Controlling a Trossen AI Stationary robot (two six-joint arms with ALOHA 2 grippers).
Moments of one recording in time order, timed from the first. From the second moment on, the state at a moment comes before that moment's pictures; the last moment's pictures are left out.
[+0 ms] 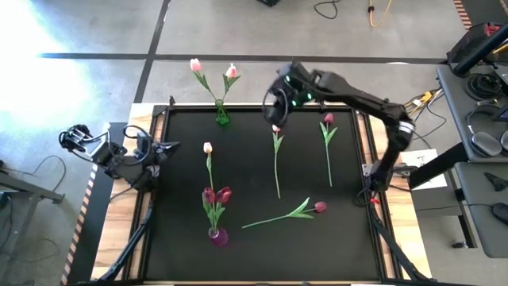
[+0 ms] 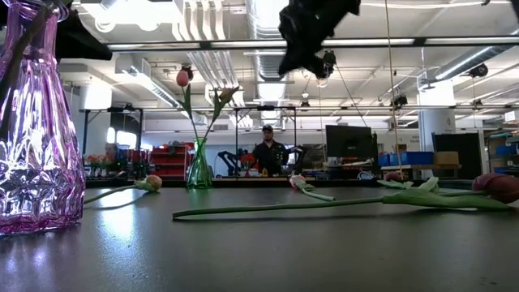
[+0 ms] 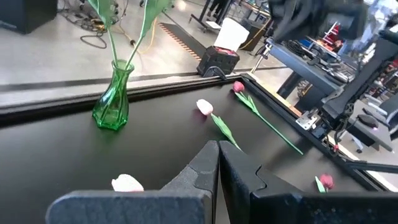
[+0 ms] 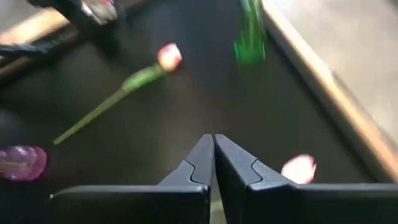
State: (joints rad) left arm -0.53 0.36 0.60 -0.84 -1.07 -1.03; right arm -0.50 1.75 1.78 -0.87 -0.28 0.07
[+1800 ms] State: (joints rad) left arm -0.50 0.41 0.54 -0.82 -0.98 -1.27; right arm -0.94 1.65 1.01 -0.63 0.02 0.29
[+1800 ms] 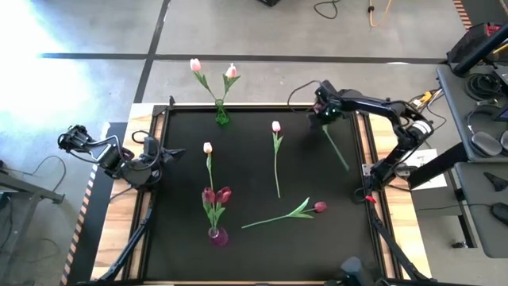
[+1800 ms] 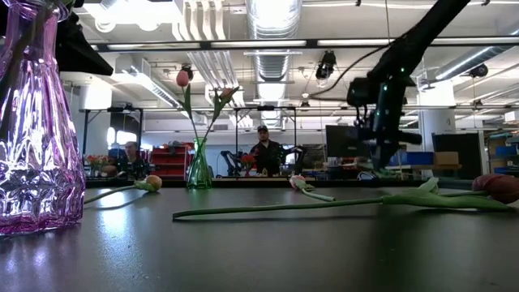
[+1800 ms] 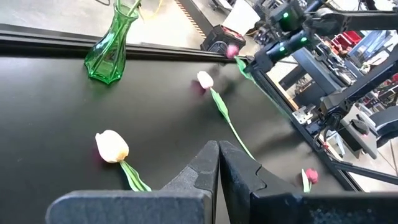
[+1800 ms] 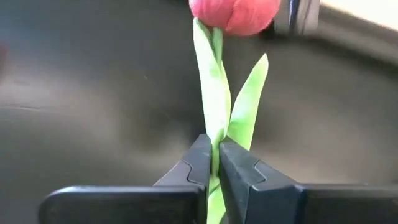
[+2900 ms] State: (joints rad) left arm -0.50 0.41 0.54 -0.82 -0.87 -1.11; right arm 0.50 1.56 1.37 0.58 1.05 -0.08
